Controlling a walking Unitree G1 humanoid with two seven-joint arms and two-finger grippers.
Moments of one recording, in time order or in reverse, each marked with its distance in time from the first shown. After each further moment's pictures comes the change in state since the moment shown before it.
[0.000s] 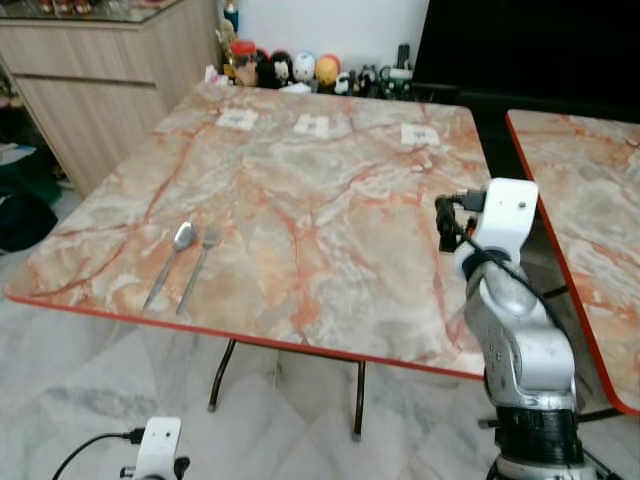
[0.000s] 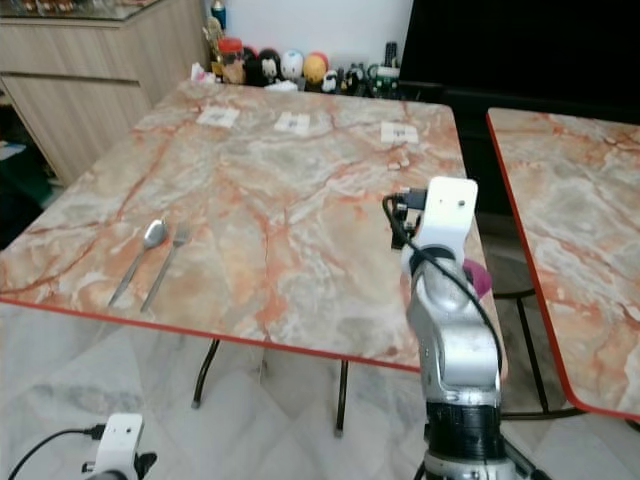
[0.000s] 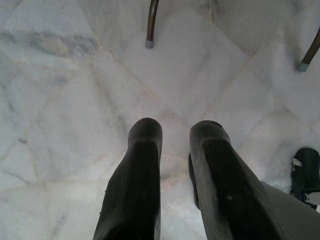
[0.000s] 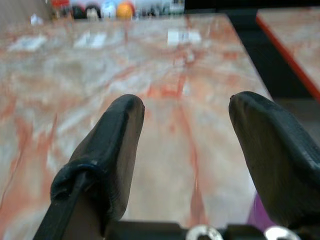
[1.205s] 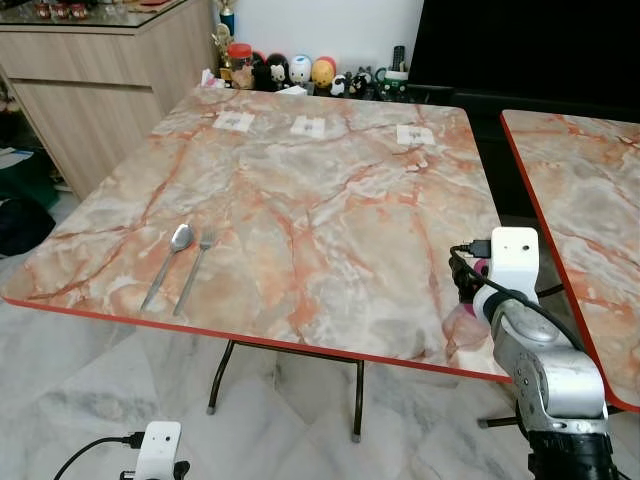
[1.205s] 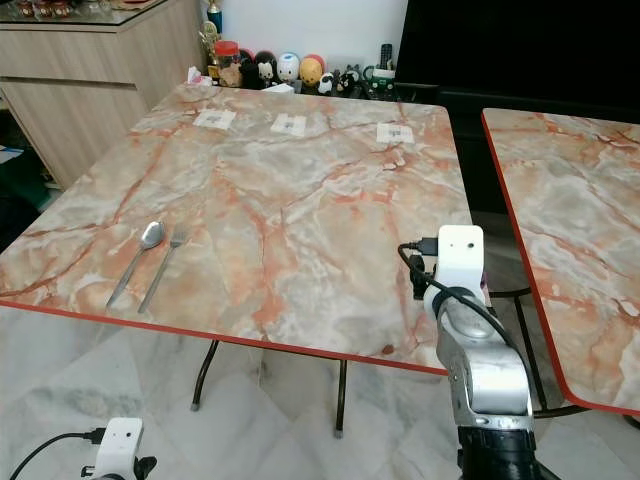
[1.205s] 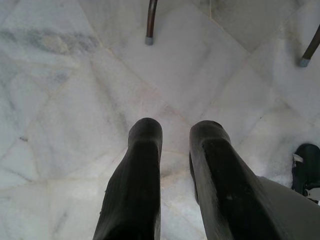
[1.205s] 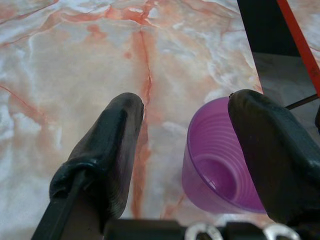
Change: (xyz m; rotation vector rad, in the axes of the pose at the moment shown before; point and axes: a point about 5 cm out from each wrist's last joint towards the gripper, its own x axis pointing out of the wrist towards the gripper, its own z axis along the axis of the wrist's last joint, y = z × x) left arm -0.001 0.000 -0.004 0.004 0.011 -0.003; right arm 0.009 -0.041 -0.029 -0.126 0.202 -0.031
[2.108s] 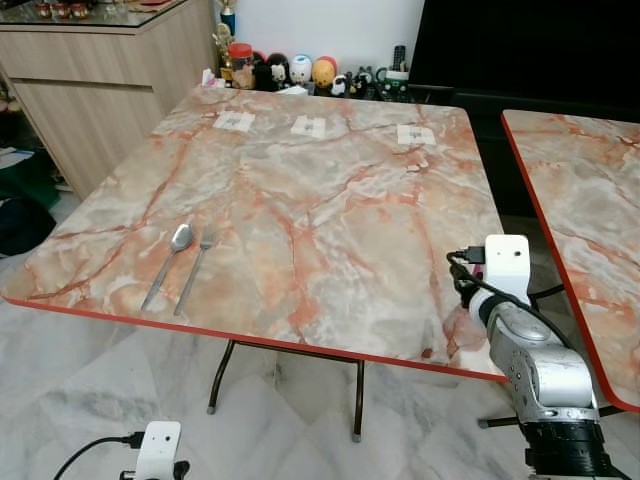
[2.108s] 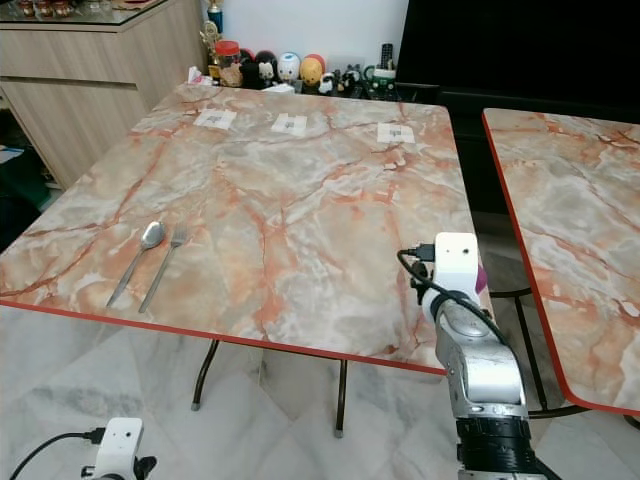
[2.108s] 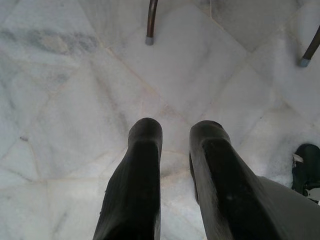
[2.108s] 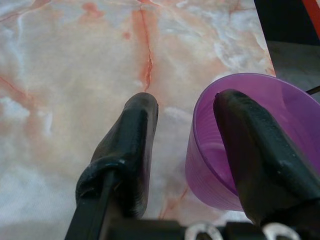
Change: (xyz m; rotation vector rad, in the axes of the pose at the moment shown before) left arm 0.000 0.000 0.000 0.000 0.000 0.000; right arm 0.011 -0.001 -0.015 0.008 0.041 0.012
